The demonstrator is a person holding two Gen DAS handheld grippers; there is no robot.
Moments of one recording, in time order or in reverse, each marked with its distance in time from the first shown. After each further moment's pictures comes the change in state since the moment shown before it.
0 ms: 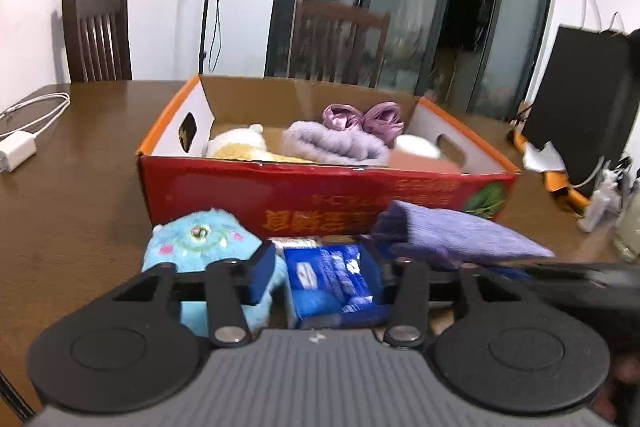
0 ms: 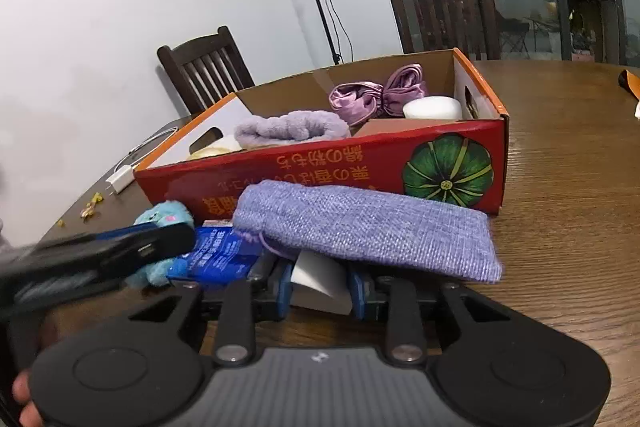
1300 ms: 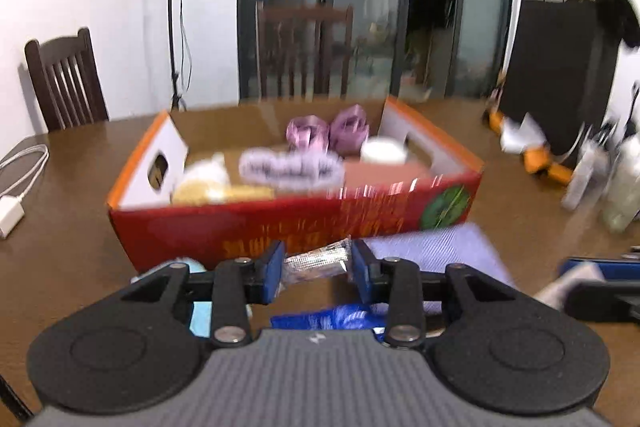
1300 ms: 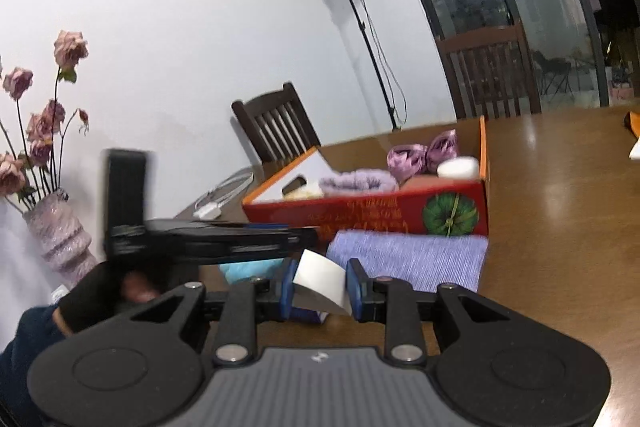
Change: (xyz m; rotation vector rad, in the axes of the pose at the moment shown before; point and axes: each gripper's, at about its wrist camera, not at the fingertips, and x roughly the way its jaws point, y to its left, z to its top) left arm -0.026 -0.033 0.025 0.137 -0.015 -0.032; right arm -0.118 -0.003 -0.010 -0.025 -0.164 0.190
